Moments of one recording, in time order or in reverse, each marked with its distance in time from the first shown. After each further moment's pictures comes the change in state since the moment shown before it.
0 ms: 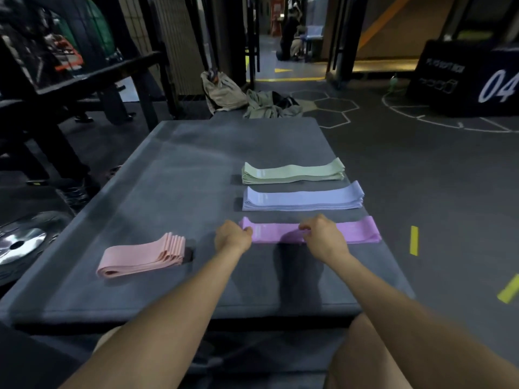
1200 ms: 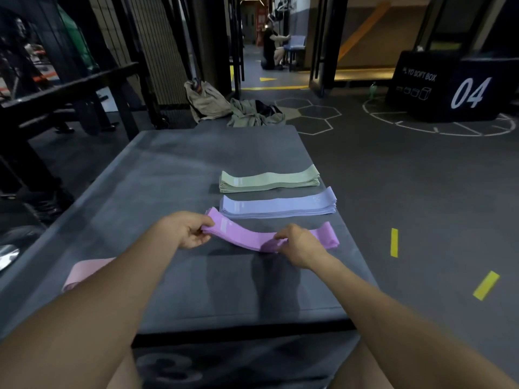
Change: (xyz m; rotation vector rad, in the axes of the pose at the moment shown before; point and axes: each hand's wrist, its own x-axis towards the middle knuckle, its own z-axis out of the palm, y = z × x) left_hand 0.018 0.019 -0.061 -0.595 -0.365 -0.302; right_hand -0.003 0.007 -0.020 0.023 -0.180 -0.103
